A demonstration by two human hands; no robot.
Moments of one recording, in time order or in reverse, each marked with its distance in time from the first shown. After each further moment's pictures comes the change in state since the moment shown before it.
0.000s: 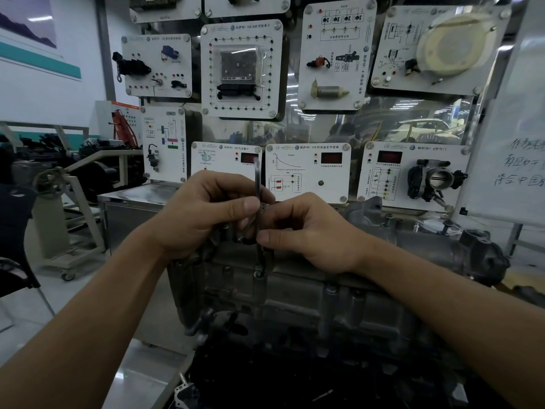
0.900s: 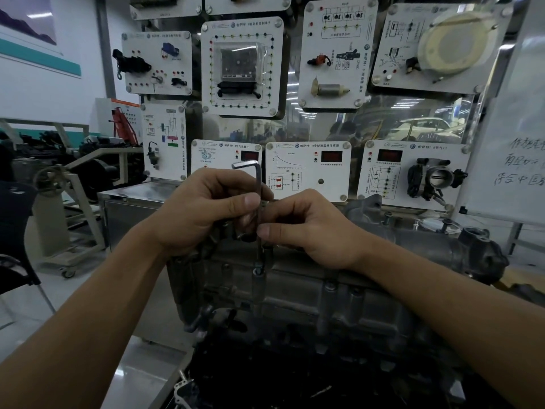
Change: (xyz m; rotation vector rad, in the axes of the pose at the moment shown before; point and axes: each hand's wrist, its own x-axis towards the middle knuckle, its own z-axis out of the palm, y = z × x) left_hand 0.000 -0.001 0.000 0.008 -0.009 -0.007; right_hand -0.001 0.002 0.001 0.080 0.033 -0.010
